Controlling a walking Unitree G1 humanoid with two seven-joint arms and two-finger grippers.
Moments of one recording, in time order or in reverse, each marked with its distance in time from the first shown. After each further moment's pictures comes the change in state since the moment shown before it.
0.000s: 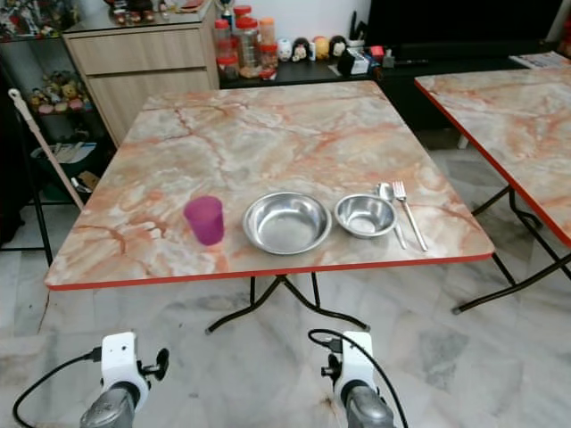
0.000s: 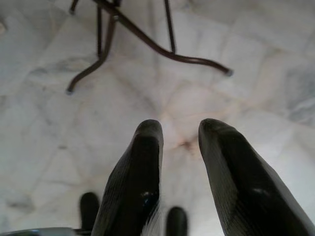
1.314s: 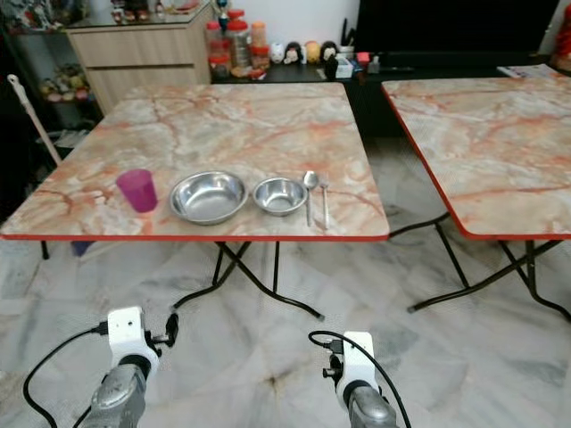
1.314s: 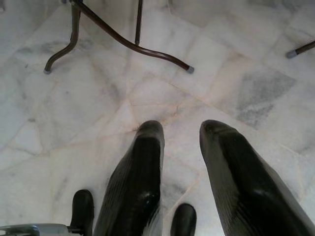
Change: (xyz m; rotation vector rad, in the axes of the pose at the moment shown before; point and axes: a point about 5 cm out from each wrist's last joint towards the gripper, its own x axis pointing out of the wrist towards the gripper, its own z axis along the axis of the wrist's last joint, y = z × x) left arm 0.002 -0.009 0.041 -0.030 -0.281 -0.024; right arm 0.000 0.006 0.000 -0.025 0.003 0.030
